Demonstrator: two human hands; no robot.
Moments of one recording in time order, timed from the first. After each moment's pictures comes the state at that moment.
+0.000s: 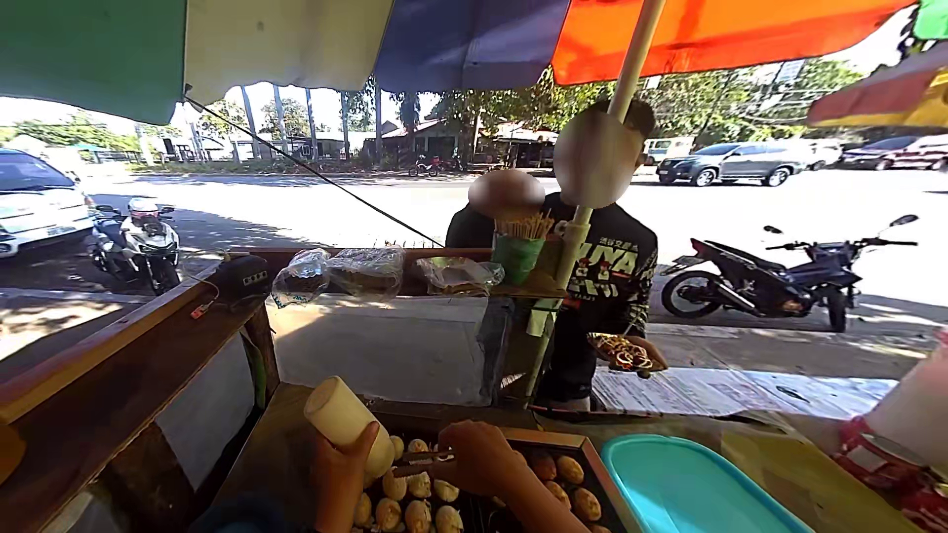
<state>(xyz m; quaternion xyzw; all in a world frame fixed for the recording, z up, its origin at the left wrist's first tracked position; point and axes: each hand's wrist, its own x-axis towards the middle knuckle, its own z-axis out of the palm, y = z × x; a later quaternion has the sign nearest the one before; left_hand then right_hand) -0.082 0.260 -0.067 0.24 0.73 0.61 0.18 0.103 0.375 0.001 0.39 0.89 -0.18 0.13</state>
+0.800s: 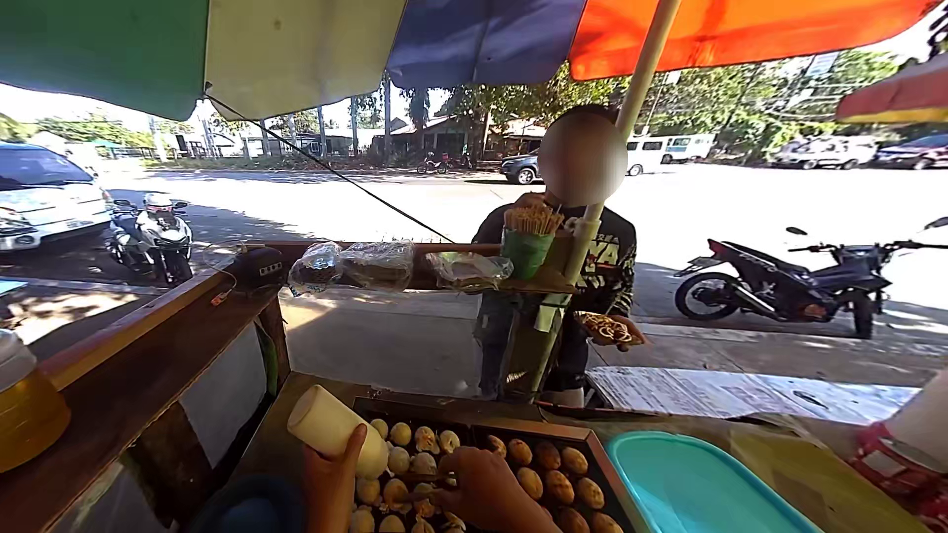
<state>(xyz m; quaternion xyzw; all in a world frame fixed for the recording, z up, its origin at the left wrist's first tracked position) -0.080 0.227 -0.073 0.18 0.68 0.69 0.18 0.118 0.347 -0.043 0.36 0.90 -0.23 0.09</state>
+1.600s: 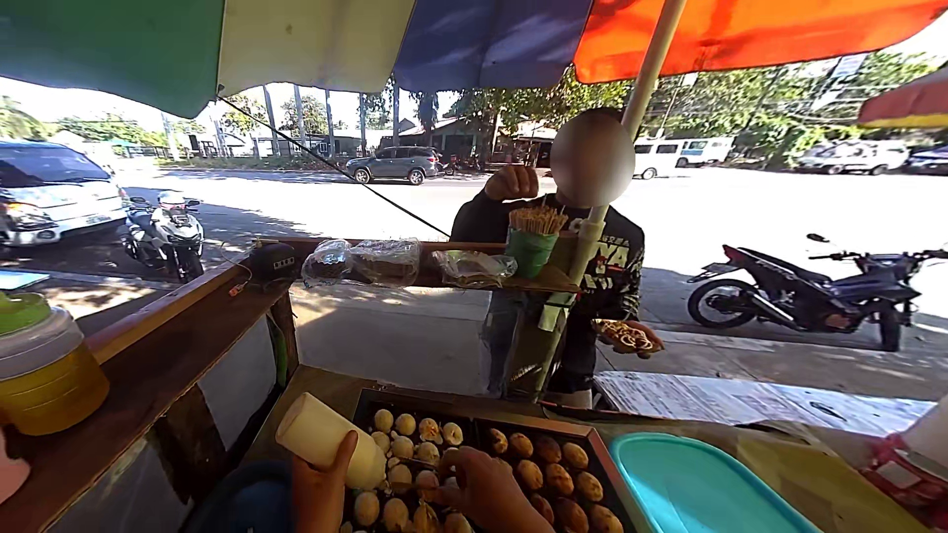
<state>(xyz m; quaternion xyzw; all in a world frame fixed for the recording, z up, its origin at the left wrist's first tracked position) -0.077 0.188 -0.070 0.14 0.67 0.70 0.21 0.130 0.331 -0.062 0.37 0.88 -0.29 0.02</state>
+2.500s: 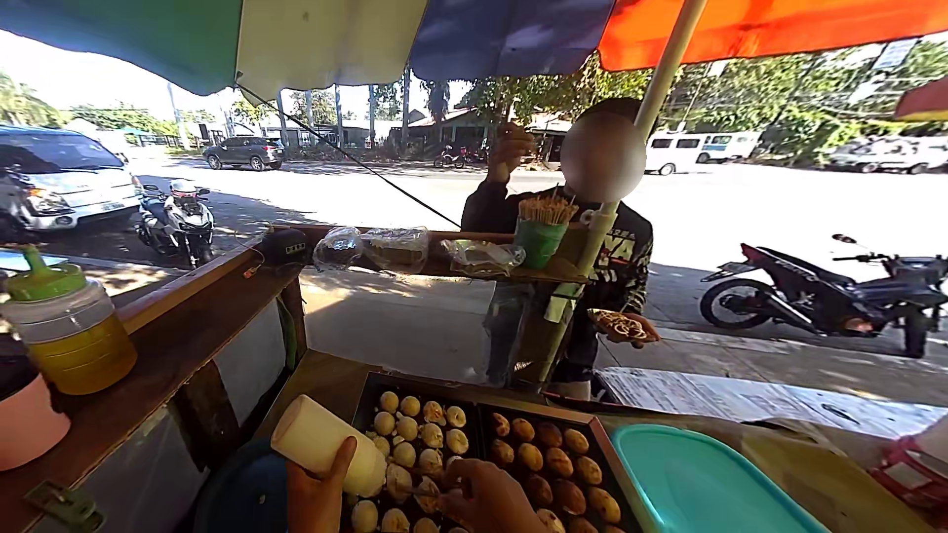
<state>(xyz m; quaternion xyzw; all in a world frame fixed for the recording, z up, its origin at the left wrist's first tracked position) -0.063 0.146 -0.073 0.13 0.67 0.70 0.21 0.147 0.299 -0.072 0.39 0.86 -0.32 0.02</state>
